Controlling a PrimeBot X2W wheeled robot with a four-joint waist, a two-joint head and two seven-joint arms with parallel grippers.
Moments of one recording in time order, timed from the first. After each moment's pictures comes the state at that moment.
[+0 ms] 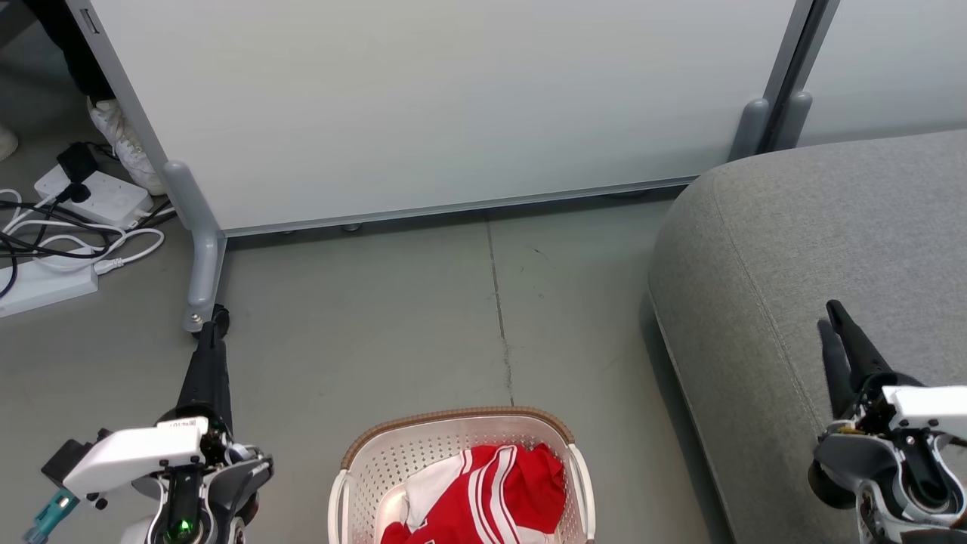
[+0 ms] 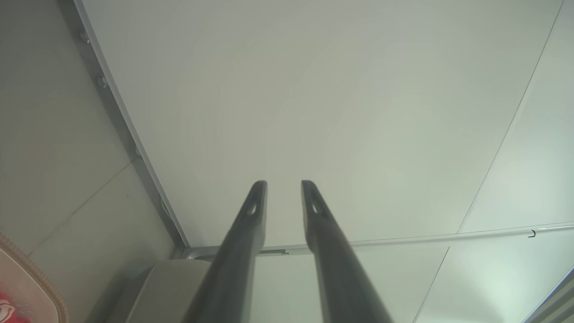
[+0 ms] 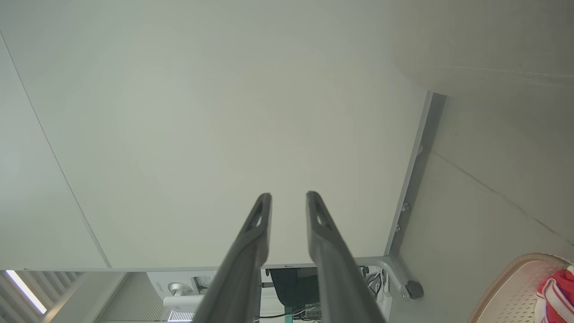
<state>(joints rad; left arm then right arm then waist) -0.21 0.04 0.06 0.40 -1.61 -0.13 0.01 -0.31 -0.04 -0.20 0.48 1.56 0.13 0.22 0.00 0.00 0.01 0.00</state>
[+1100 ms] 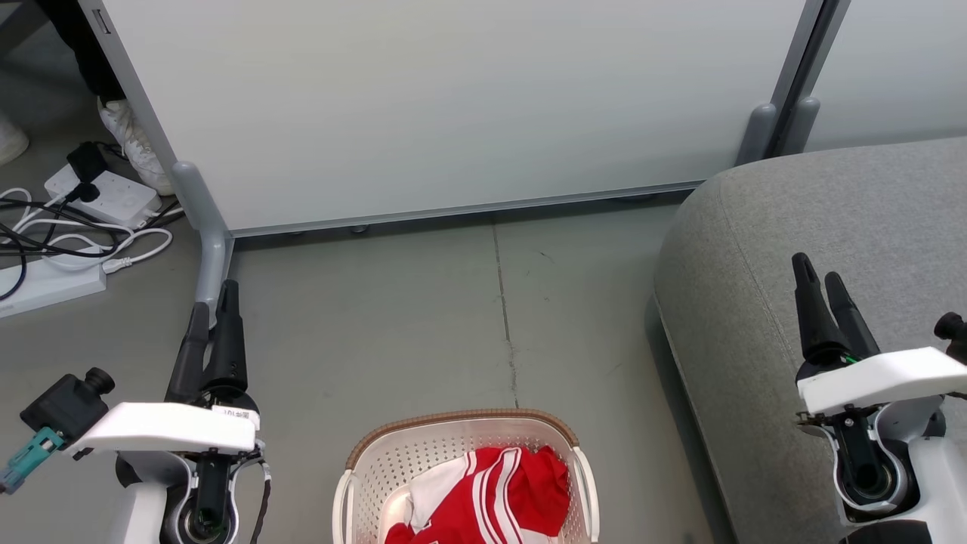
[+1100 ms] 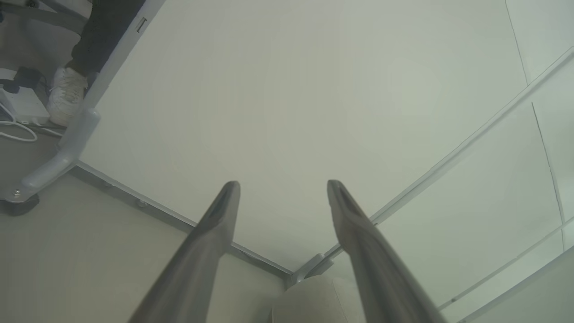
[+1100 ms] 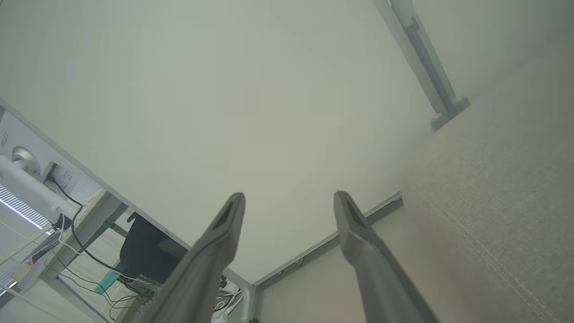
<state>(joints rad) -0.19 0.09 -0.01 0.27 -0.98 -0.11 -0.11 -0.28 -0.05 -0.06 0.29 0.81 0.13 0.00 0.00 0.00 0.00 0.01</state>
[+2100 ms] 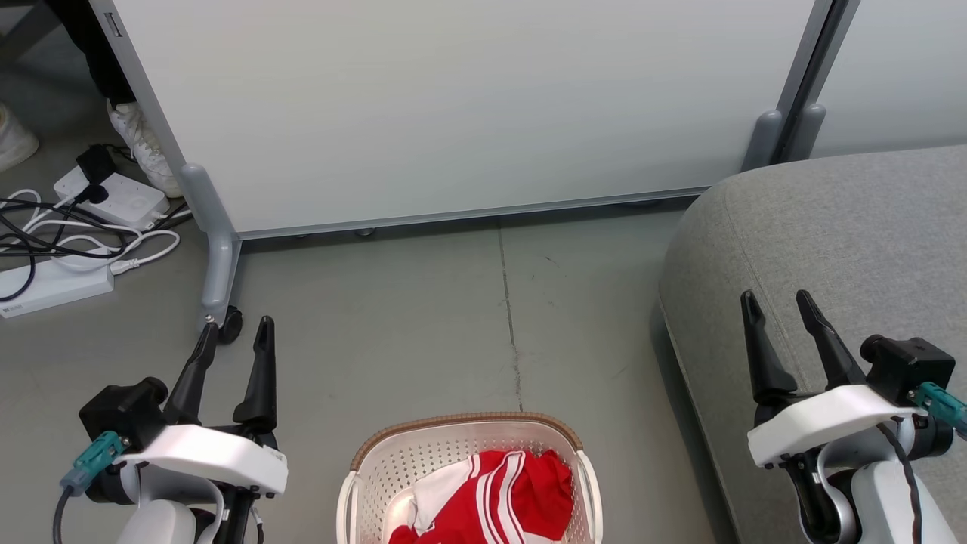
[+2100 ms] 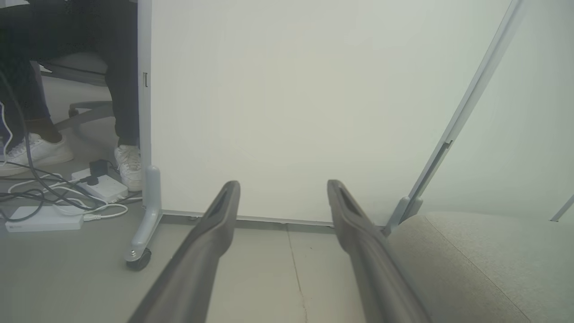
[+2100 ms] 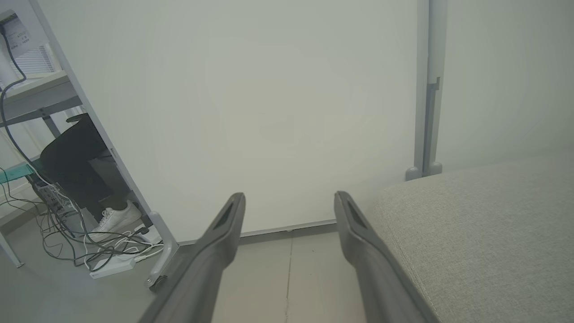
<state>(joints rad) -0.15 0.15 -0.09 0.27 -0.49 -0.05 -0.17 -0.21 -0.04 0.02 0.27 0.30 0.13 -0.11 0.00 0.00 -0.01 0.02</state>
